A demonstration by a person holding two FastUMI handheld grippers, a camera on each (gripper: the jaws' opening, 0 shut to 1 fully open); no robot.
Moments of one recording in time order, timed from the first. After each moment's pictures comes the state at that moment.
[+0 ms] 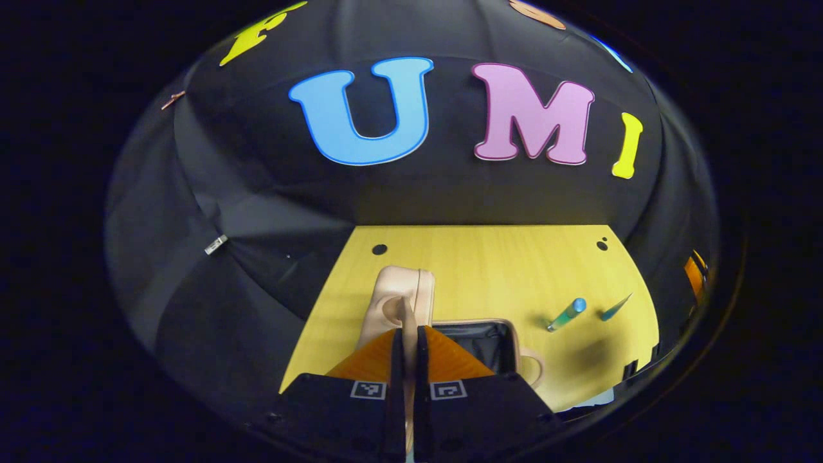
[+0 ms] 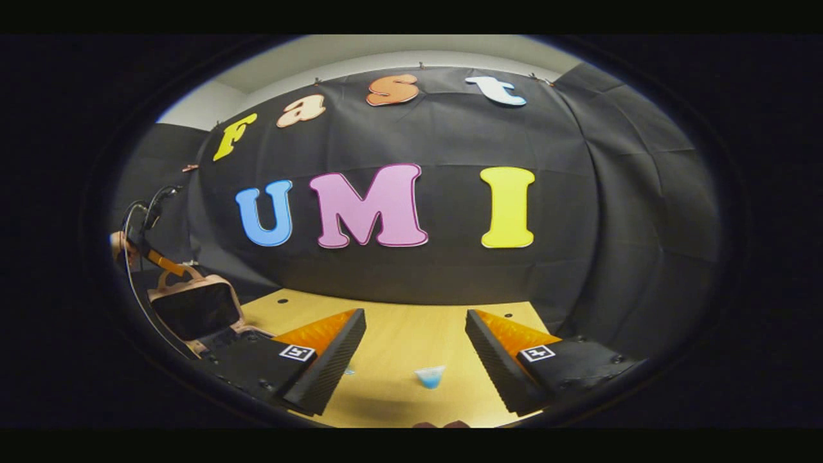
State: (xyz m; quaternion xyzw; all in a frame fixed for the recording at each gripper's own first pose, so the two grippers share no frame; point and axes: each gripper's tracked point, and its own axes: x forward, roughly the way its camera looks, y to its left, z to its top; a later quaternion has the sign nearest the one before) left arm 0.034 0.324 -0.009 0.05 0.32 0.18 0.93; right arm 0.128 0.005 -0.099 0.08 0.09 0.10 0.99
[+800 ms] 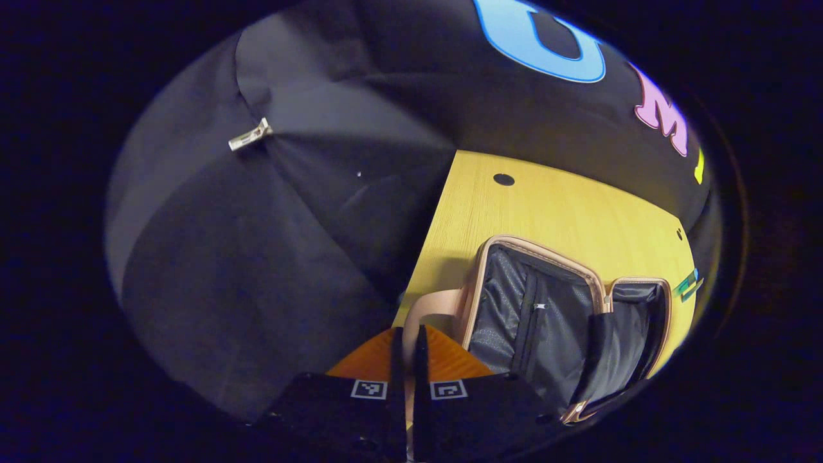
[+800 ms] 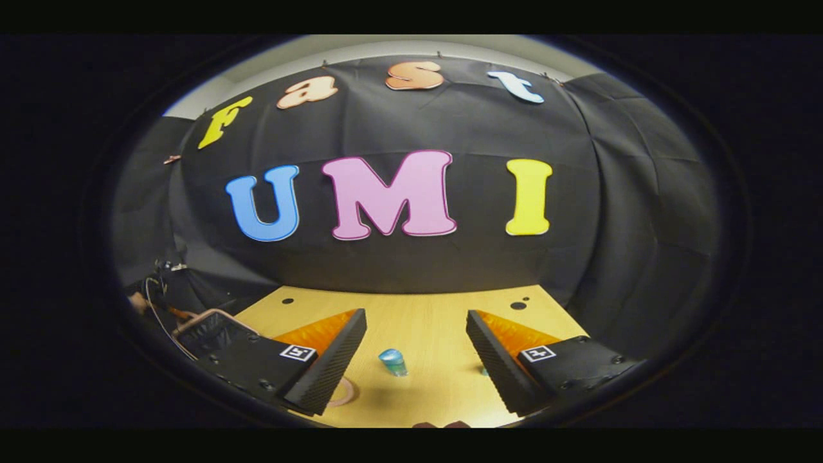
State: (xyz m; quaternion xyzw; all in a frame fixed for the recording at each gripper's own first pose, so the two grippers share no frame) left arm -0.007 0.622 -0.233 -0.06 0.42 0.23 0.88; right arm 0.124 0.119 -0.099 0.08 0.16 0.04 0.98
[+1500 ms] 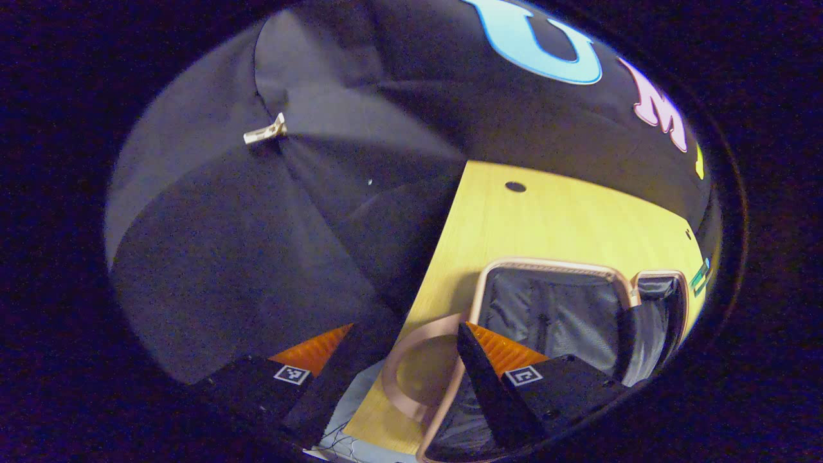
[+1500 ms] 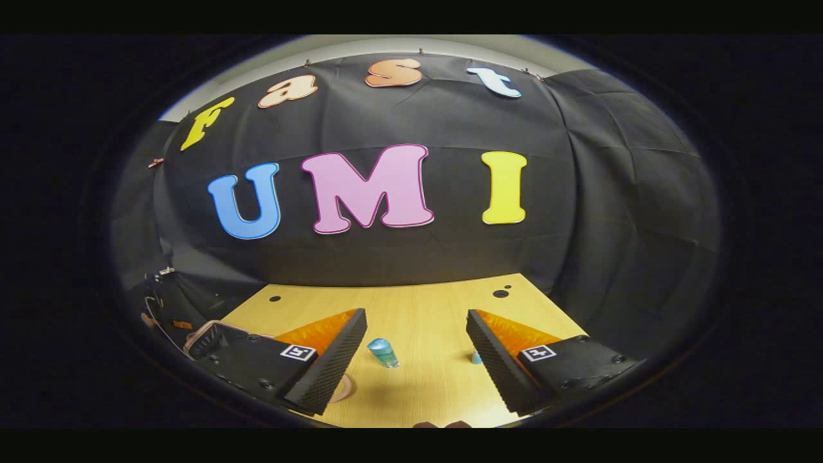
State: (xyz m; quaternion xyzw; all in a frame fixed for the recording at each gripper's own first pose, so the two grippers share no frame) left arm 0.006 0.598 -0.194 0.00 0.30 0.23 0.92; right arm 0.100 0.092 -0.104 0.08 0.16 -0.01 0.98
